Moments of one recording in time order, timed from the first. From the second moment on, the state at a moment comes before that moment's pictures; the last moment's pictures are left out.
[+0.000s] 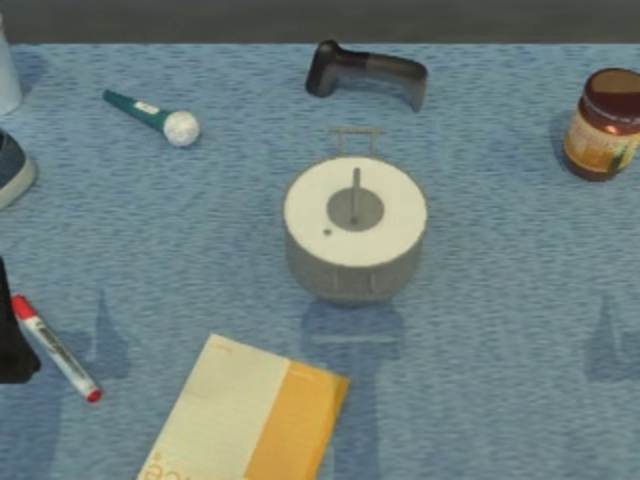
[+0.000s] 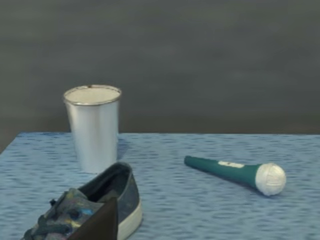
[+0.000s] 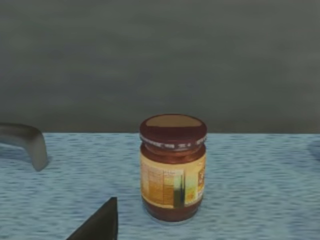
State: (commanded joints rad) left arm 0.00 0.00 0.00 0.00 0.00 0.00; right arm 0.00 0.00 0.00 0.00 0.00 0.00
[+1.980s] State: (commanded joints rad) left arm 0.00 0.00 0.00 0.00 0.00 0.00; right arm -0.05 2.37 2.62 -1.39 -0.10 -0.66
